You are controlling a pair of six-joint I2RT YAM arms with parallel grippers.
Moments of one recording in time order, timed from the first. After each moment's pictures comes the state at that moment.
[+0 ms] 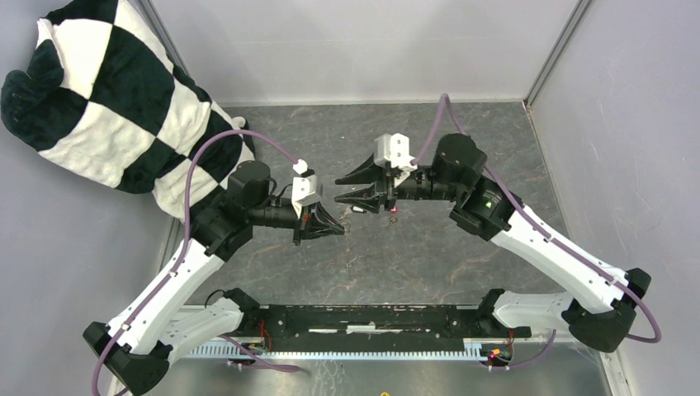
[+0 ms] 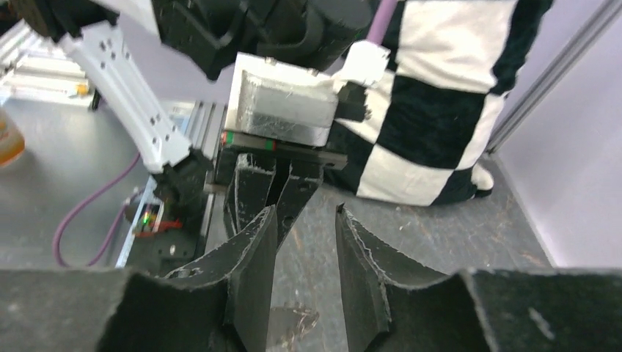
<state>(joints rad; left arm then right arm) -0.60 0.89 0.98 -0.46 0.92 0.18 0.89 1.15 1.26 -0.02 -0.63 -0.14</state>
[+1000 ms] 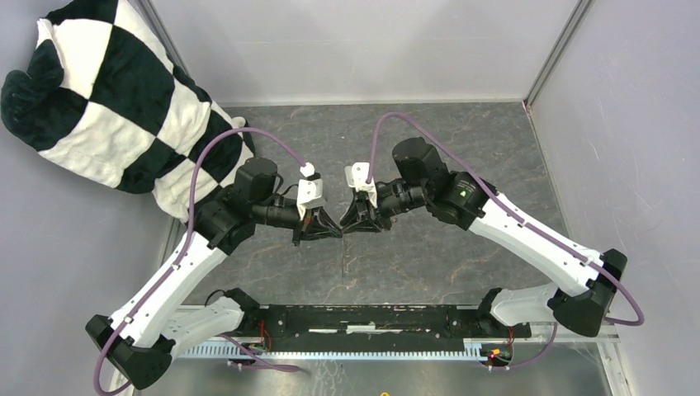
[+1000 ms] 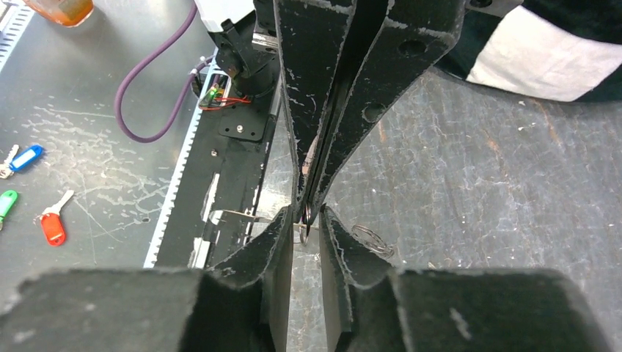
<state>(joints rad) -0.60 0.95 1.04 -0.63 0.92 0.34 0.90 1.30 1.36 -0.54 -0.77 -0.39</state>
